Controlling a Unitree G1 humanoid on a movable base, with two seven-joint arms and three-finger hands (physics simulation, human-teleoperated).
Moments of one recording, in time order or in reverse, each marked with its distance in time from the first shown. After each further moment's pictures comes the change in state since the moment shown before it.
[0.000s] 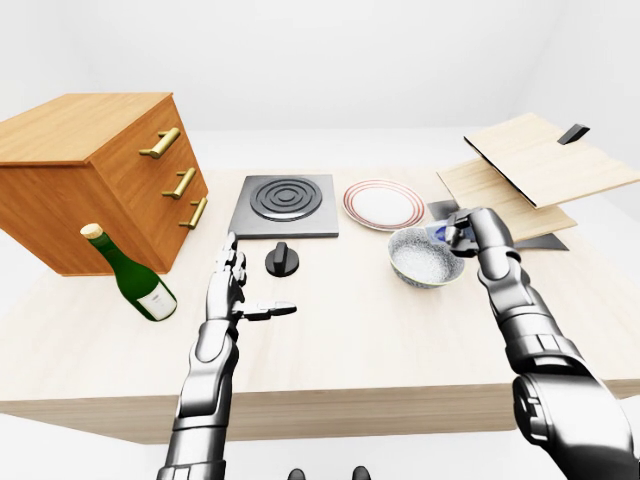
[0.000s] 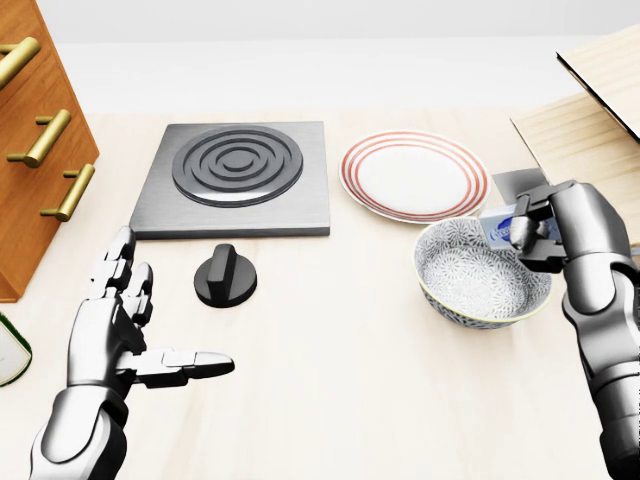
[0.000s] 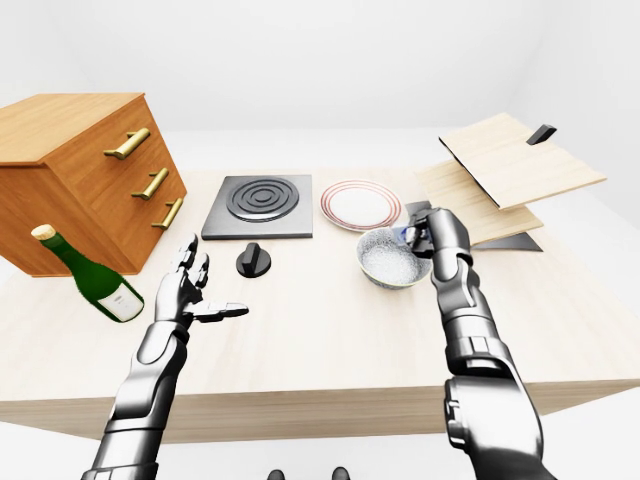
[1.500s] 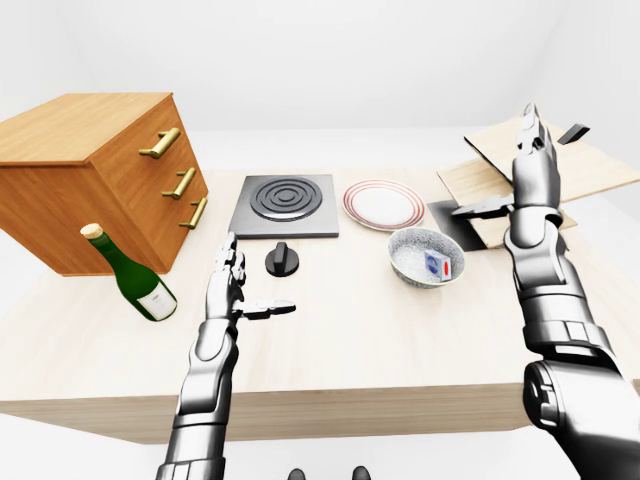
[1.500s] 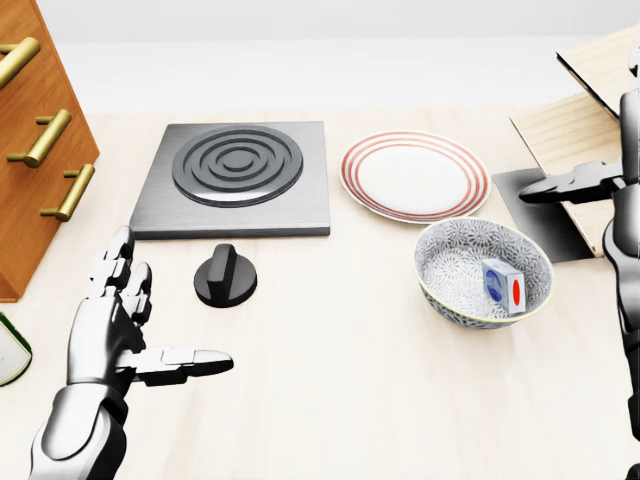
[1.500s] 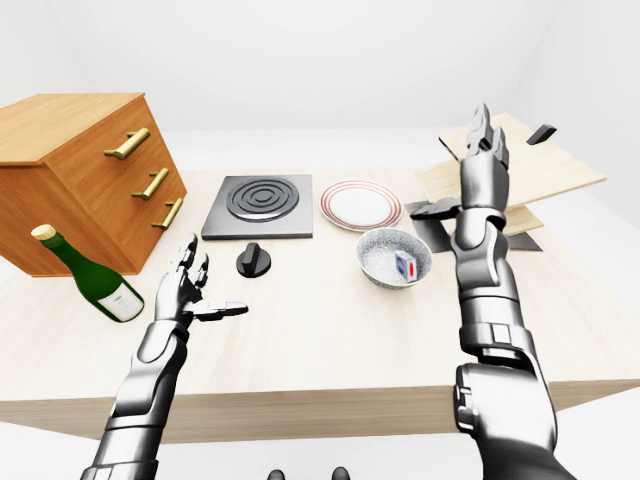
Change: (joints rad) left arm -0.013 0.005 0.003 0.024 -0.002 -0.007 0.004; right arm -0.066 -0.051 -0.066 -0.215 -0.019 0.006 -0.097
